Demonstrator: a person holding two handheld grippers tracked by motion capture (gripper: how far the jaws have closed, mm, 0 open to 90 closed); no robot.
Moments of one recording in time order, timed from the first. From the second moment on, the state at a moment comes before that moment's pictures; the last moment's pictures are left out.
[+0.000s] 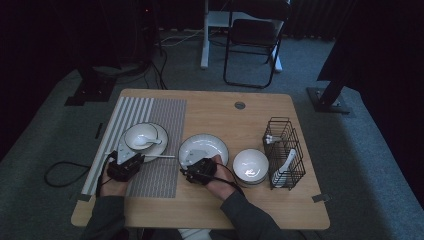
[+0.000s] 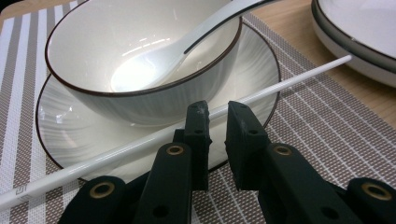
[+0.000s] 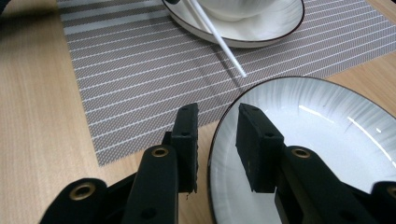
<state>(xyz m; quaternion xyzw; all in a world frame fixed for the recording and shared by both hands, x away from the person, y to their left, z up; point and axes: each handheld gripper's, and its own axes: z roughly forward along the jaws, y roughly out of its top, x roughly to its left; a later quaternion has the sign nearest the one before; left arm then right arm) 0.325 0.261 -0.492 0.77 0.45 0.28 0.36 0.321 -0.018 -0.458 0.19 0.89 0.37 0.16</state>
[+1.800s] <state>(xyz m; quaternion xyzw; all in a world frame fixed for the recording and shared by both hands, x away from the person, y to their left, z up) 0.341 0.208 -0.433 0.80 0.36 0.23 0.43 0.279 -0.088 -0.507 0.27 0.87 0.37 0.16</state>
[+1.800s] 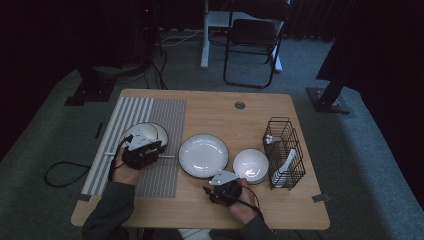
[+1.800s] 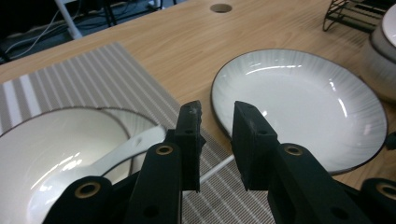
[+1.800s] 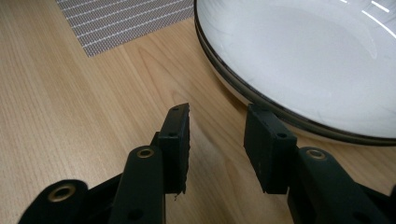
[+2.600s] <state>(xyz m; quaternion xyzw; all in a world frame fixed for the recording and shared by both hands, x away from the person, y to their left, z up) 0.363 0.150 -0.390 0.82 0.27 0.21 0.46 0.279 -0.090 -0.519 0.28 0.87 0.37 0.15</state>
